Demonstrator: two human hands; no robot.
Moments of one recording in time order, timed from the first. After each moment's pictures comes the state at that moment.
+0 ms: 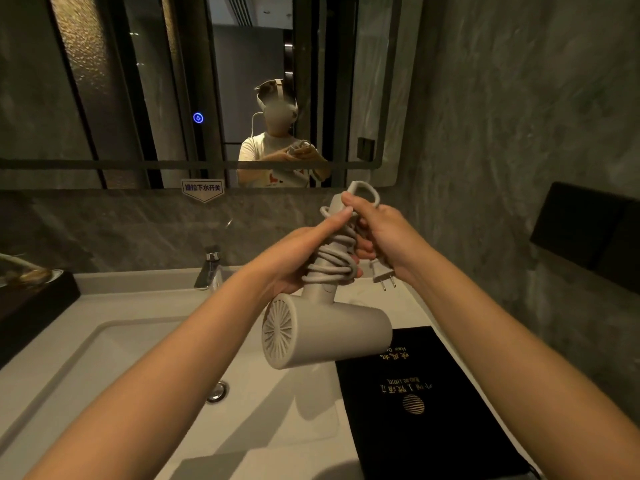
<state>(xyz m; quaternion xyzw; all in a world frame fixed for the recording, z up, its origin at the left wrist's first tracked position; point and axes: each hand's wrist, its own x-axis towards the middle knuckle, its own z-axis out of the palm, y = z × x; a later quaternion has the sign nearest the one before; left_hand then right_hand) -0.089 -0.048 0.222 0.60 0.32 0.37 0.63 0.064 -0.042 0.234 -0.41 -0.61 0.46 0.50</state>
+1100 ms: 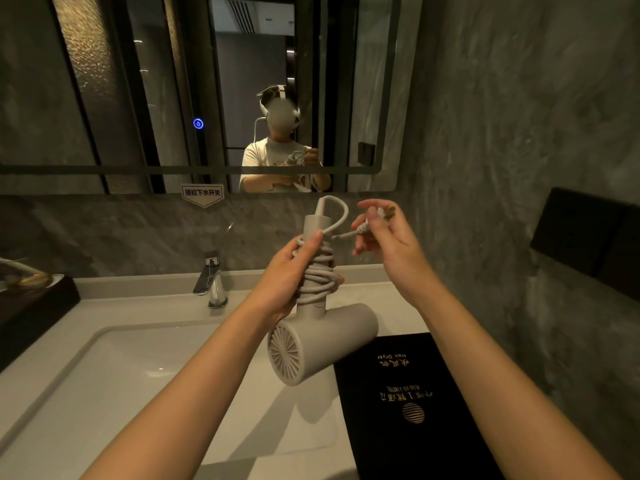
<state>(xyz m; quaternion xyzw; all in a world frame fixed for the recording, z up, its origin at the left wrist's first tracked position) -0.091 -0.041 0.181 0.54 0.31 0.53 0.57 0.074 -0.039 0.207 -0.33 -0.63 0.35 0.61</state>
